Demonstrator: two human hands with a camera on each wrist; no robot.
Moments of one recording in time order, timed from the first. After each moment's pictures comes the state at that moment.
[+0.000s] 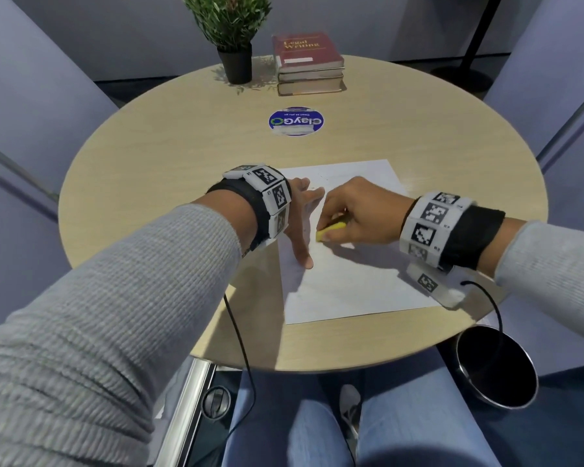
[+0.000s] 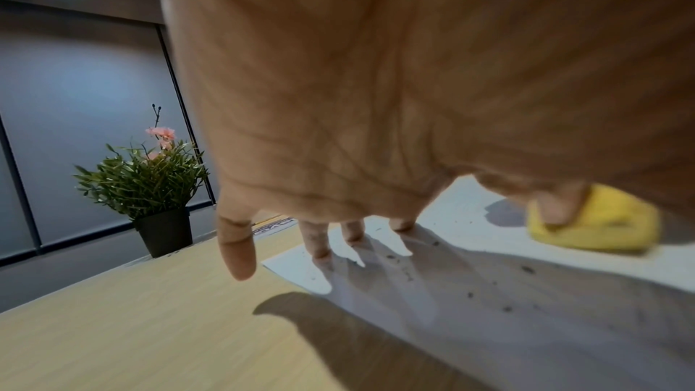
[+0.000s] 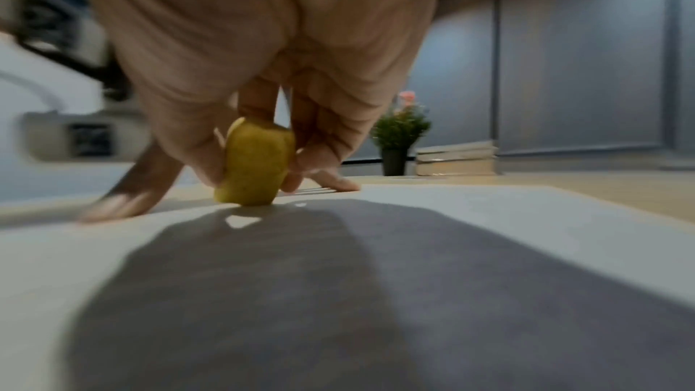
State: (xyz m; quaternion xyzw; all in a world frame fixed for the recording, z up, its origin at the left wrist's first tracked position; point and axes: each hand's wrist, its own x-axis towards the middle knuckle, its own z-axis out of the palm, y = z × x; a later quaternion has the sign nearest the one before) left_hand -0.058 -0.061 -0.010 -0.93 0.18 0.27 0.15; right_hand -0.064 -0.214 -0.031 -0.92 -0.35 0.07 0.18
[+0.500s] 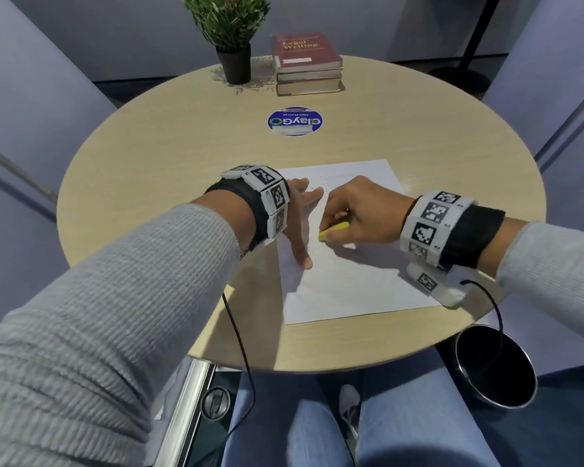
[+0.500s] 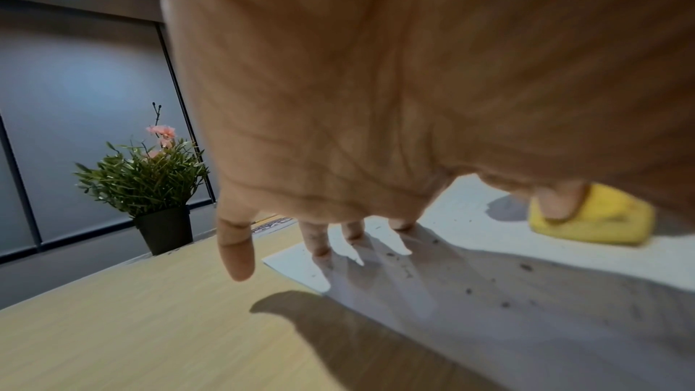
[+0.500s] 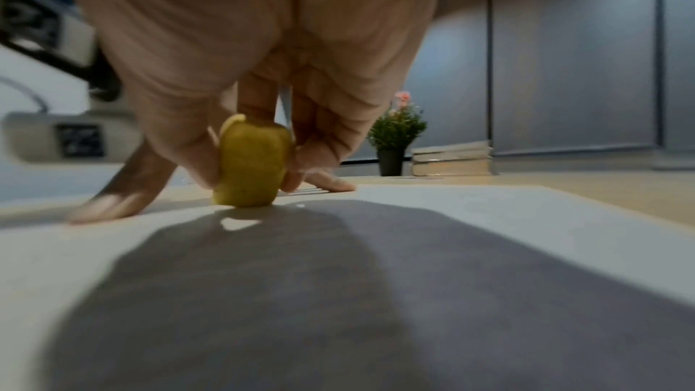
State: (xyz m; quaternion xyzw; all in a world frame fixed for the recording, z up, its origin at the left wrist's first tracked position) left_hand -0.056 -0.059 -0.011 -0.93 0.19 0.26 0.15; right_hand -0.063 -0.218 -0.033 -0.92 -0.33 0.08 0.19
